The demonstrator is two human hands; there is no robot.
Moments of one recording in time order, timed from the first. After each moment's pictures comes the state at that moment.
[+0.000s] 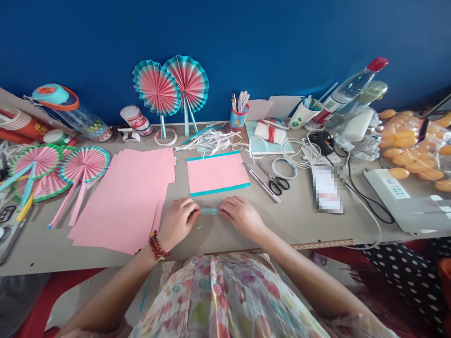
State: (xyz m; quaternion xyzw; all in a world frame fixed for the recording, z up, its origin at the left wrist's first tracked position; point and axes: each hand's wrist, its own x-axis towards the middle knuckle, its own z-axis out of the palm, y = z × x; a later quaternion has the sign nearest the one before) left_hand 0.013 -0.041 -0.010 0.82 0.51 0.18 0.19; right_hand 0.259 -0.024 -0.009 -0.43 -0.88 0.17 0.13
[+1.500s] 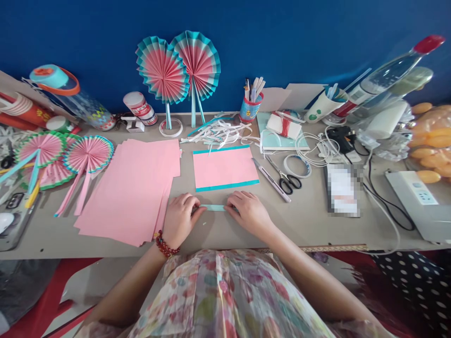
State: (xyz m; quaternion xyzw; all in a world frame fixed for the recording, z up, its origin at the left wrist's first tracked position) left_hand 0.013 -0.050 -0.019 0.78 0.58 0.19 0.13; right_hand 0.250 -0.016 0.002 -0.49 -0.85 0.21 0.06
